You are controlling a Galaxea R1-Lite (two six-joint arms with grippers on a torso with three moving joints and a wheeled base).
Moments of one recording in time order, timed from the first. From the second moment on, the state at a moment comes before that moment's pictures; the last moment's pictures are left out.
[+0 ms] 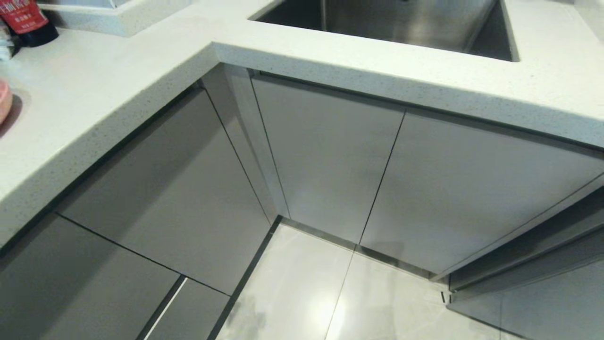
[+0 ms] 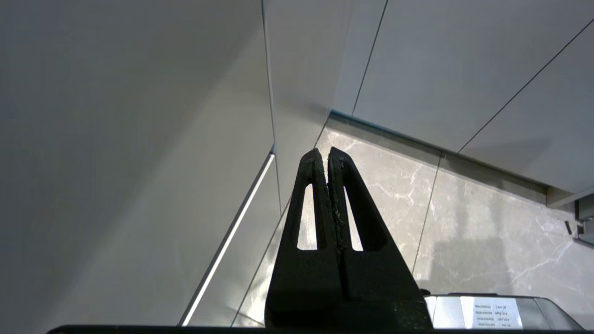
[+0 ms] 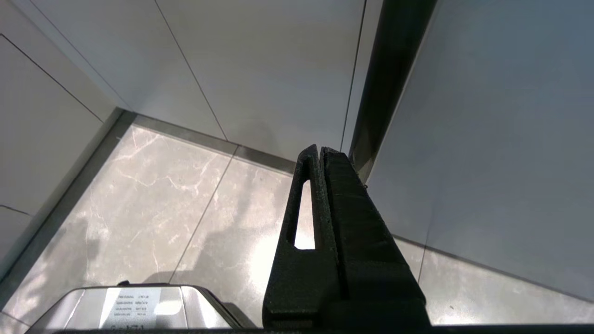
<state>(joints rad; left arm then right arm) 0.01 0.00 0.00 0.00 0.00 0.00 0.00 0.00 0.00 0.00 -0.01 0.05</state>
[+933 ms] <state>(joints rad) 0.01 0.00 0.00 0.00 0.00 0.00 0.00 0.00 0.00 0.00 -0.01 0.05</state>
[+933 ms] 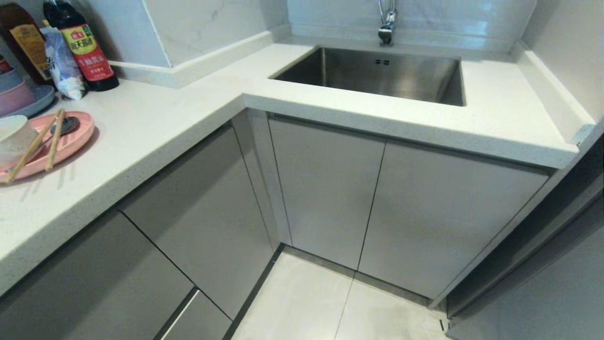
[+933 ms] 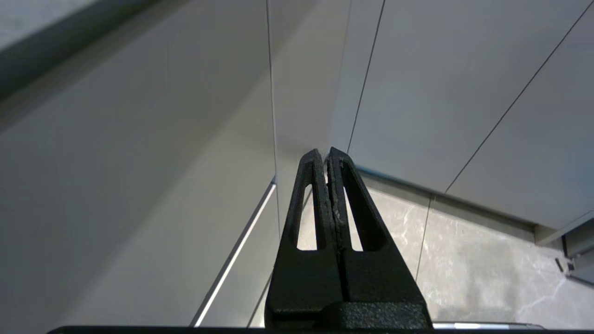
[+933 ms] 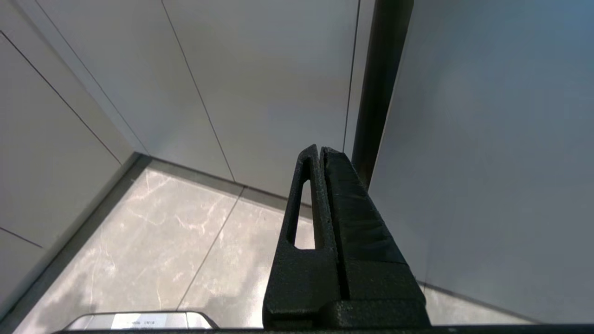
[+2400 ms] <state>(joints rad) 0.01 0.00 0.00 0.01 0.00 0.00 0.00 0.00 0.00 0.00 -0.01 0.05</state>
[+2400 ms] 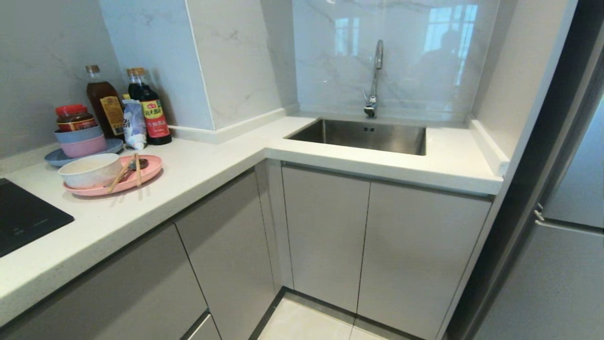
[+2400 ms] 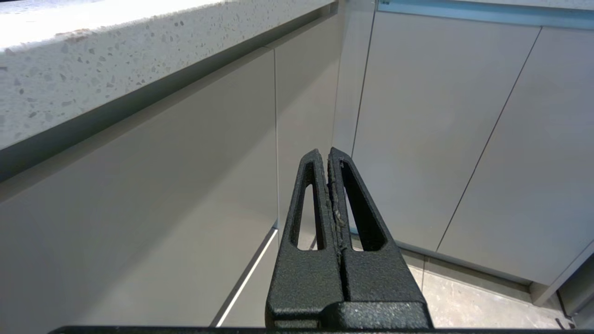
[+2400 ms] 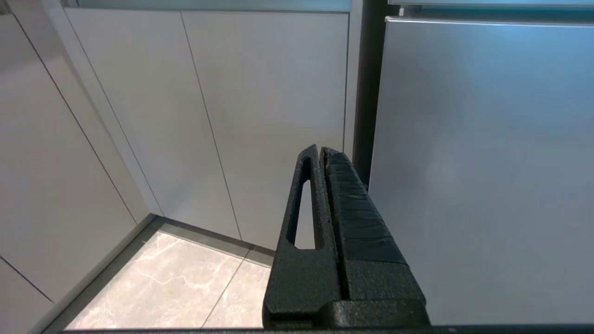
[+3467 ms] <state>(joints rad) 0.01 0.00 0.00 0.00 0.00 0.00 0.00 0.00 0.00 0.00 -0.01 0.04</state>
